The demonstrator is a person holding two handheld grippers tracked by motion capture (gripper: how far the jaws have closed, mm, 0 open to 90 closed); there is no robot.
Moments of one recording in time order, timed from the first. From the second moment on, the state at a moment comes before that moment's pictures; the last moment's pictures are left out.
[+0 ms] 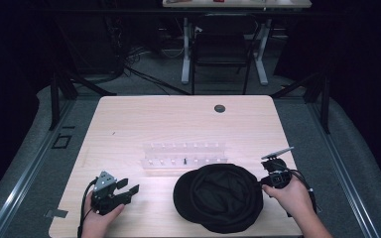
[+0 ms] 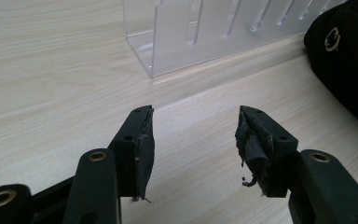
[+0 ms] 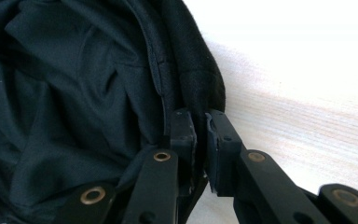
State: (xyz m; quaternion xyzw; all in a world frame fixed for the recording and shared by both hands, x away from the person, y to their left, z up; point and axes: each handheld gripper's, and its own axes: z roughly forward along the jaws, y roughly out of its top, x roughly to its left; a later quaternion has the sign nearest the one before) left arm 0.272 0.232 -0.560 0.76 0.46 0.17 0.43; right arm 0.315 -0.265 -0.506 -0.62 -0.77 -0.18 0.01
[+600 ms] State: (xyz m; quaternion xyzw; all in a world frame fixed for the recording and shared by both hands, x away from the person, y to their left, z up) left arm 0.272 0.234 -0.559 0.75 0.47 0.17 0.43; right arm 0.322 -0.267 -0.502 -0.64 -0.74 -0.18 0.06
